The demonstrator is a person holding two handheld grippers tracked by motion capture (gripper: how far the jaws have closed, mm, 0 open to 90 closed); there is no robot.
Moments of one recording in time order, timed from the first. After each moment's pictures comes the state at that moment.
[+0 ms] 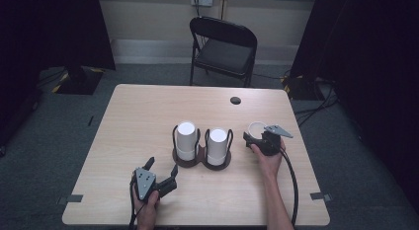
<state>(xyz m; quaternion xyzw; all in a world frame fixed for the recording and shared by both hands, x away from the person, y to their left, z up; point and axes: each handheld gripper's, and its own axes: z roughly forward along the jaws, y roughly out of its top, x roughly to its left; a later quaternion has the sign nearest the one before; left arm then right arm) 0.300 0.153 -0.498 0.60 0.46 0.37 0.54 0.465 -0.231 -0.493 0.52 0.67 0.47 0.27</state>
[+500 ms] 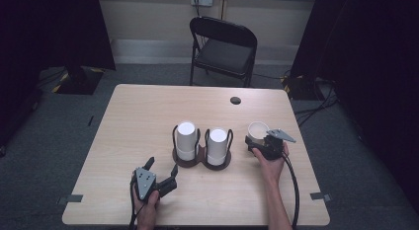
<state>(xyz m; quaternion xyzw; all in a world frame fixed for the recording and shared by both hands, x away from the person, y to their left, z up) 0.300 0.153 -0.498 0.60 0.46 0.37 0.54 0.448 -0.236 -0.493 0.53 0.66 0.46 0.26</state>
